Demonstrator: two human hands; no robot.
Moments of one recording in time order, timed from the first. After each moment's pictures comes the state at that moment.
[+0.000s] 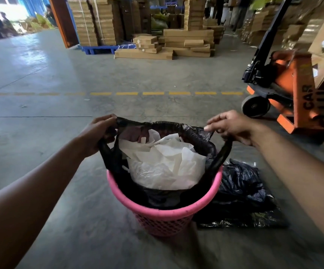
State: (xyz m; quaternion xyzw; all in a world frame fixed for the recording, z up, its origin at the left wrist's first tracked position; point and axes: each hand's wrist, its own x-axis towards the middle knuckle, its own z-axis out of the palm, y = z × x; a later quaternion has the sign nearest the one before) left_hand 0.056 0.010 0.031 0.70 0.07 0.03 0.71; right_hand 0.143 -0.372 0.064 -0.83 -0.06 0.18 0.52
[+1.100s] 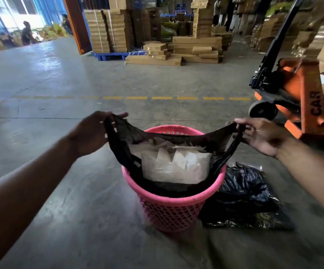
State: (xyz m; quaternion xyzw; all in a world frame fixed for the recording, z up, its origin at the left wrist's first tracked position) left_hand -0.006 0.029 0.075 0.60 0.01 -0.06 0.80; right_hand 0.115 -0.418 0.069 -0.67 -0.07 0.18 0.72
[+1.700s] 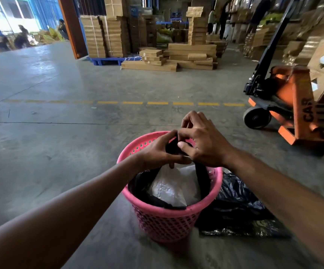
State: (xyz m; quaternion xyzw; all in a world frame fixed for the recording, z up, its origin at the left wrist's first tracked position) left_hand 0.030 -0.125 0.039 0.79 -0.18 -0.02 0.58; right_hand 0.062 -0.306 0.081 -0.88 -0.41 -0.17 0.16
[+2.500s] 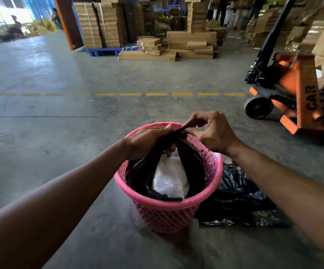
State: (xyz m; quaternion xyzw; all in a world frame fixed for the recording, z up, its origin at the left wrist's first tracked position) left_hand 0.039 -0.108 0.043 0.67 -0.09 -0.19 0.71; right_hand 0.089 -0.319 0.056 -0.84 -0.33 -0.16 0.40
